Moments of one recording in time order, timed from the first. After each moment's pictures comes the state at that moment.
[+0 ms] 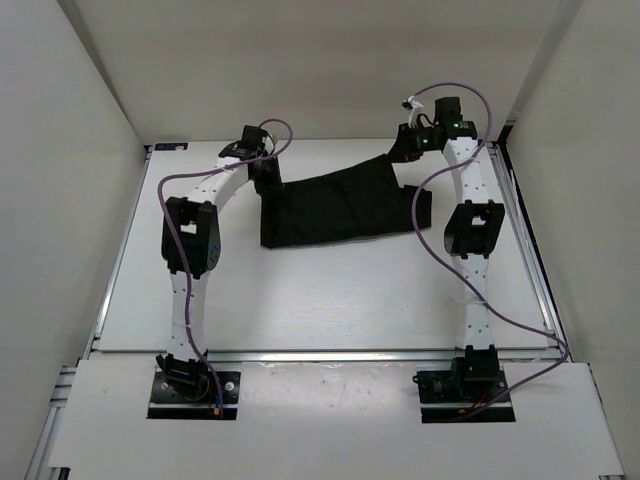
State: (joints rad) left arm -0.25 2.29 1.96 -0.67 0.23 -0.37; right arm 0.07 2.70 2.76 -0.94 -0.88 -0.21
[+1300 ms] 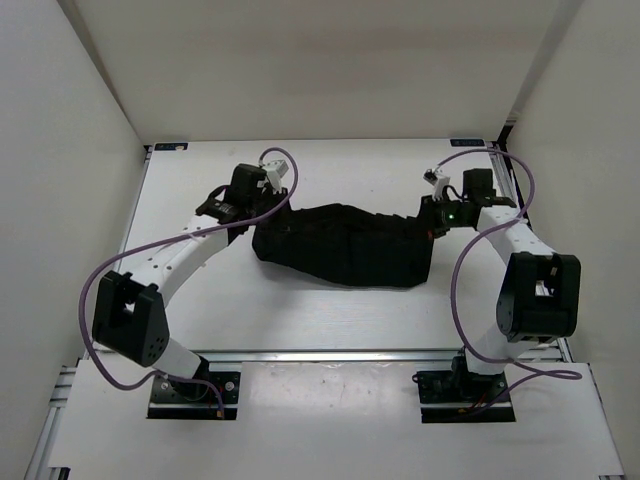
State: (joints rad) left arm -0.44 1.49 1.17 -0.40 0.29 -0.40; right arm 0.00 1.59 1.11 -0.57 -0.82 -0.26
